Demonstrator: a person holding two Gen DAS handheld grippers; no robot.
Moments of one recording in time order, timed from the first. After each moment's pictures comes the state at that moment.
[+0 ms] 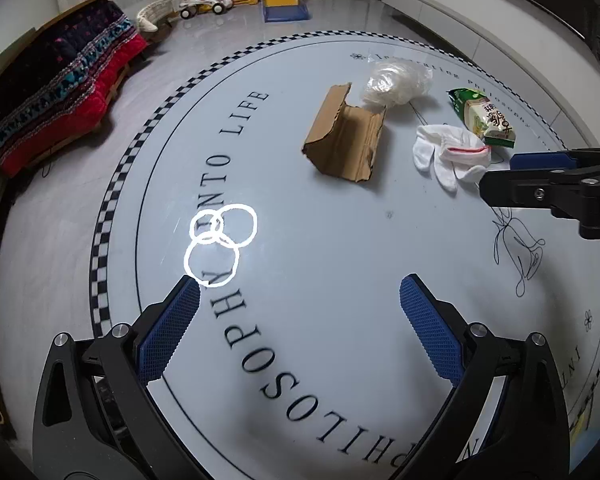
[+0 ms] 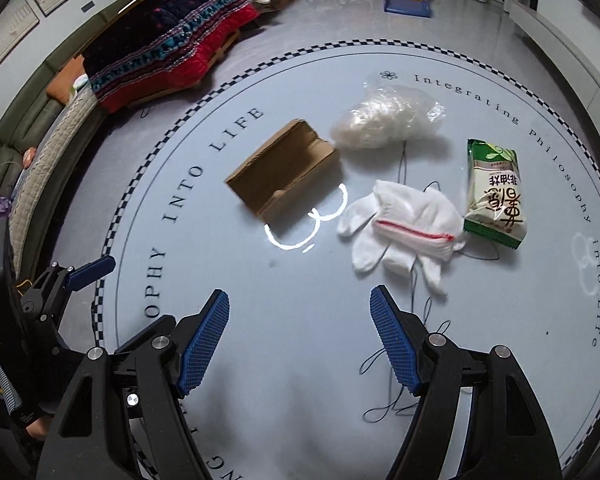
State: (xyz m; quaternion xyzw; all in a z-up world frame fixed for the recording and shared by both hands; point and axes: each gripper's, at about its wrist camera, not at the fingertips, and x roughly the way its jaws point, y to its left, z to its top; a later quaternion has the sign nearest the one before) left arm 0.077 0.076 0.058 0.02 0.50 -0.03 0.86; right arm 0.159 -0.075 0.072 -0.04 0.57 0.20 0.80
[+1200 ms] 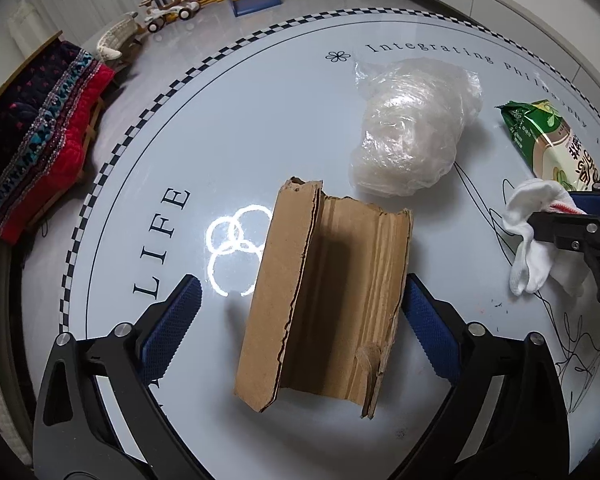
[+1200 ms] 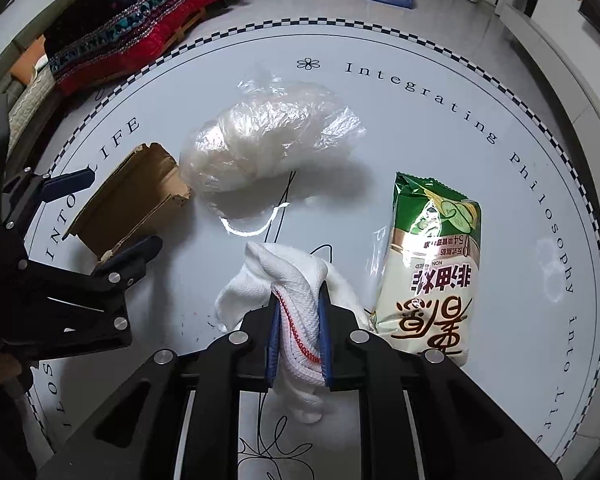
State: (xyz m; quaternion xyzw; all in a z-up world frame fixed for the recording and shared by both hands) left arm 0.231 0.033 0.017 0.11 0.53 -0.04 0.84; right arm 0.243 -0.127 0.031 -0.10 0.58 0.16 0.79
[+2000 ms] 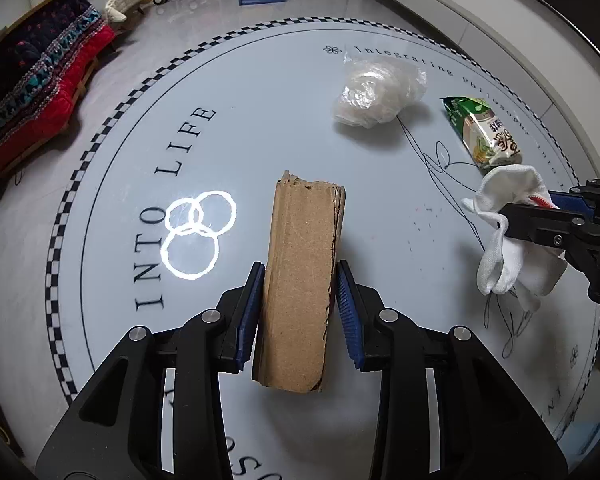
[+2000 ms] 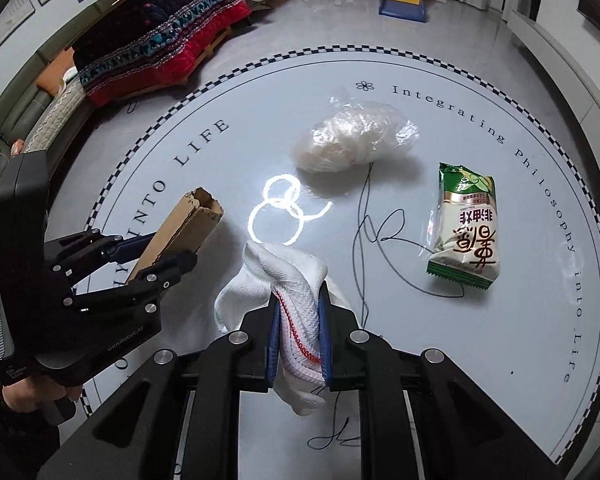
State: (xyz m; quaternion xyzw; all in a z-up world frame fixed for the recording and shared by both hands) left arm 0.135 0.056 0.050 0.00 0.53 -0.06 0.84; right arm 0.157 -0.096 0.093 -0.07 0.55 0.20 0.80
